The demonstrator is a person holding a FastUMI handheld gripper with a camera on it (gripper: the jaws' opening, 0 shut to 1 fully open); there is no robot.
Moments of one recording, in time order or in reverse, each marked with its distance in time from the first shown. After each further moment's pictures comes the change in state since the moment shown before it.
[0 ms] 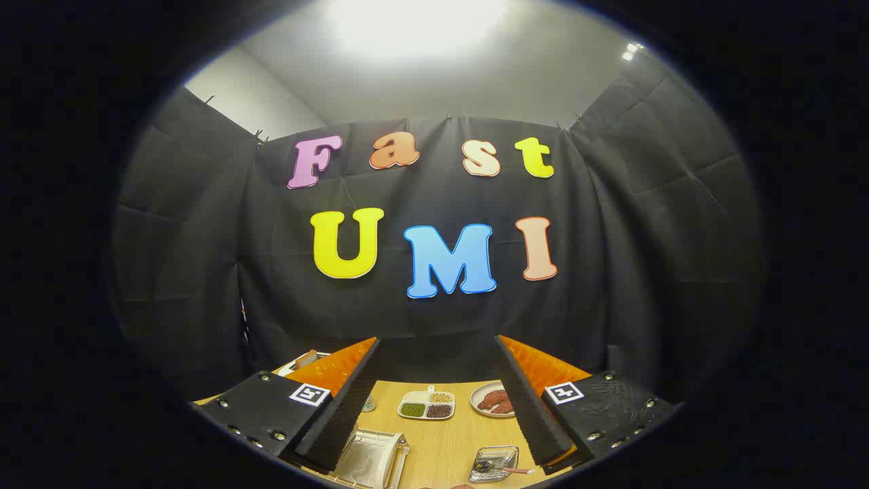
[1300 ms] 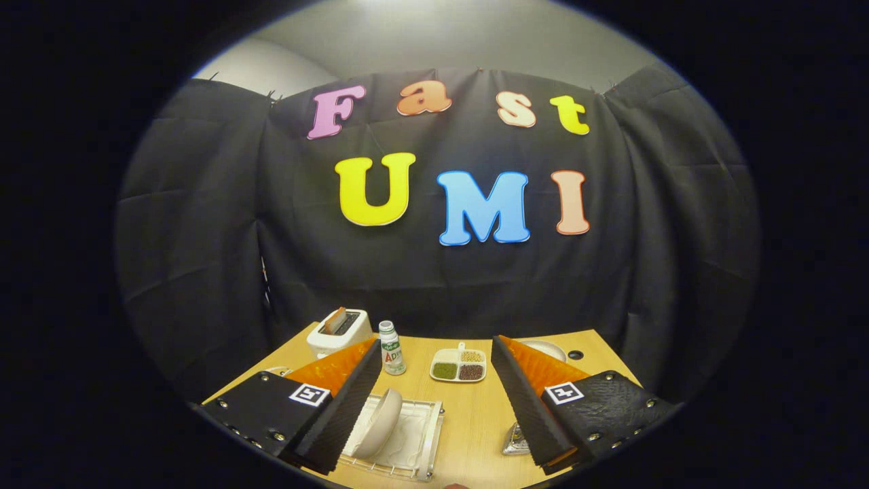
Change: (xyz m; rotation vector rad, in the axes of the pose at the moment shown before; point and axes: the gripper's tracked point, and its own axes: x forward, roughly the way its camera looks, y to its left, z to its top) arm 0.006 0.079 -0.046 -0.031 0.304 0.078
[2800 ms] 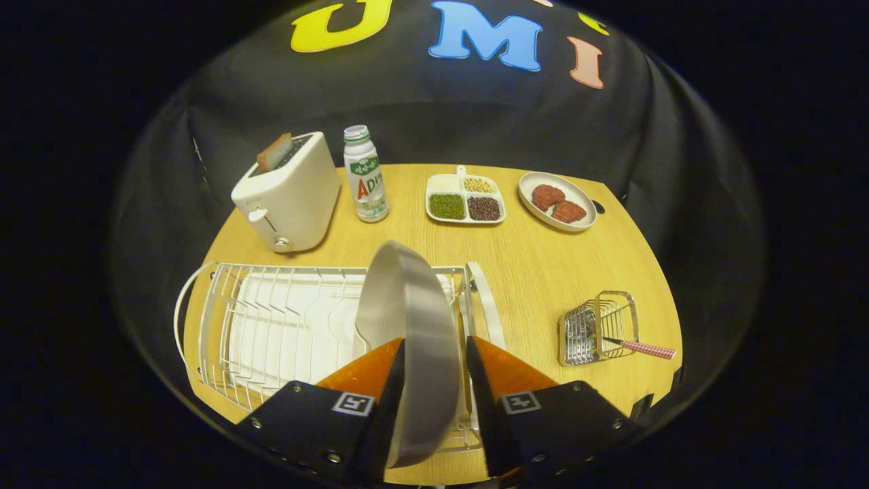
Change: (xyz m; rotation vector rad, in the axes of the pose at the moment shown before) arm 0.082 0.062 -0.211 0.052 0.741 -0.185
